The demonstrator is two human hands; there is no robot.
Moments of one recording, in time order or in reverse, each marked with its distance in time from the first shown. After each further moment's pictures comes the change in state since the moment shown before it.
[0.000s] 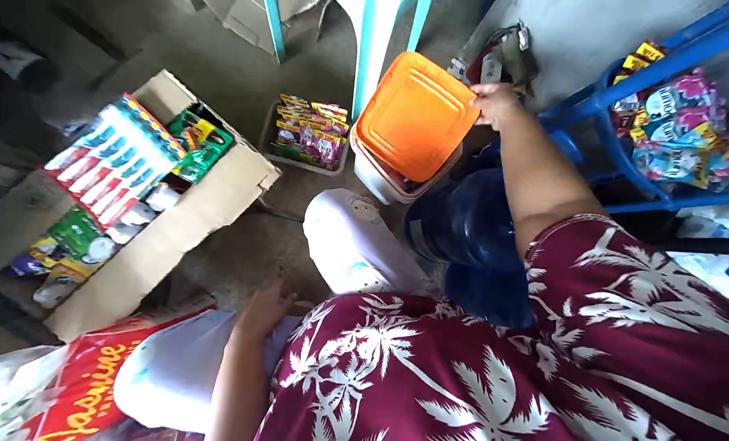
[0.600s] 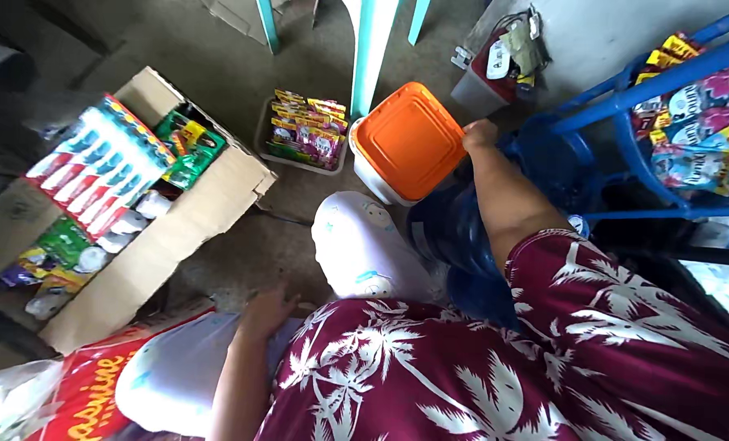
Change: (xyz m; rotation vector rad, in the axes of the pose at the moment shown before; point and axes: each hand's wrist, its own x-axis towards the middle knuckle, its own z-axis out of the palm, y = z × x) left_hand 0.021 0.009 -0.008 0.043 -0.101 -0.038; right_hand -0.006 0.039 0.057 -0.559 0.137 0.260
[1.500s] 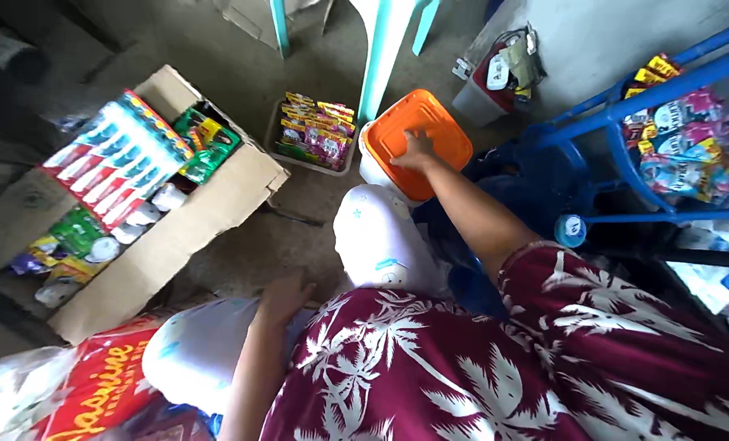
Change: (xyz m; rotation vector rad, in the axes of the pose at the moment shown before) left_hand 0.000 0.010 -0.009 -0.033 0.018 0.118; right_hand -0.095 -0.093 0.048 -0.056 -0.189 -0.417
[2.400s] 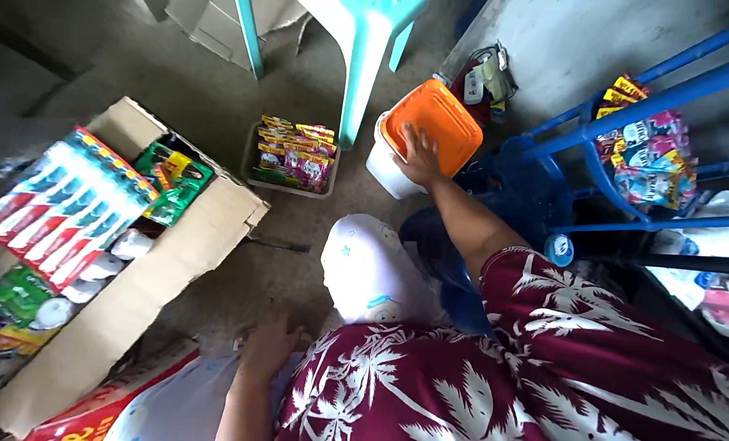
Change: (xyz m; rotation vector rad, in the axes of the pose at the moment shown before) left_hand 0.006 -0.002 -0.004 0.033 -0.083 -0.111; right_hand 0.058 0.072 0.000 -0.150 0.310 -0.243
